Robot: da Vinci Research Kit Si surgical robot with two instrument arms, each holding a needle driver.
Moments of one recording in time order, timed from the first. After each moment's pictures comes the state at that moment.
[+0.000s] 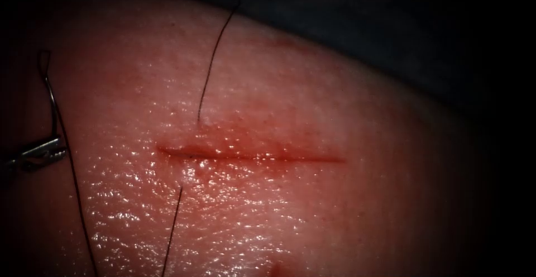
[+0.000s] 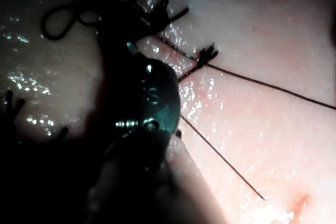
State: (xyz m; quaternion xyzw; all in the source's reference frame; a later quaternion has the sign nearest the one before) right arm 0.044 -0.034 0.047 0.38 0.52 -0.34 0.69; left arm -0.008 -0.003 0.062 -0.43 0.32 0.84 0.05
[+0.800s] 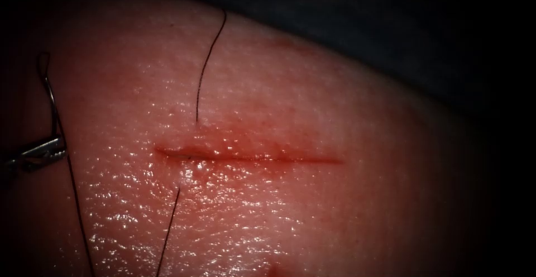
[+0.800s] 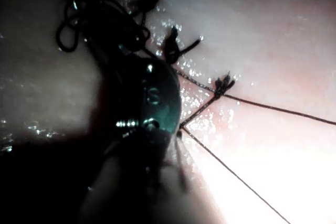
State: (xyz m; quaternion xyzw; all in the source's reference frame) right arm 0.047 -0.036 0.047 0.43 0.51 -0.32 0.67; left arm -0.008 -0.003 0.062 -0.43 0.32 0.84 0.05
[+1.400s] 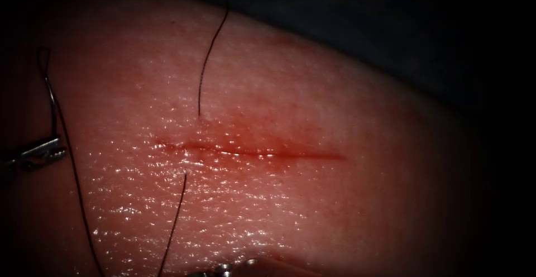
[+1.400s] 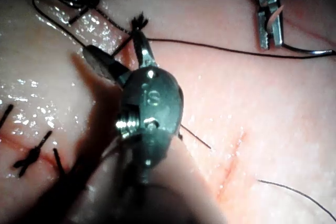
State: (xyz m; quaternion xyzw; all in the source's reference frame) right arm 0.040 -0.021 0.042 0.20 0.59 -0.14 0.77; left arm -0.008 -0.003 0.062 -0.43 0.32 0.84 0.05
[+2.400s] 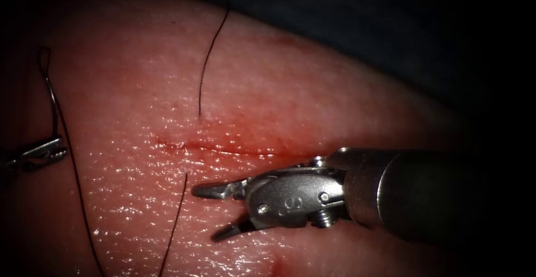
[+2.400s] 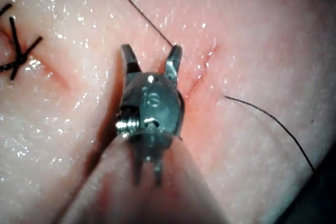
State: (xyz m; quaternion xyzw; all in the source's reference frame) right arm 0.032 -0.014 0.052 0.00 0.55 -0.11 0.83; left arm -0.008 -0.003 0.062 -0.43 0.32 0.84 0.05
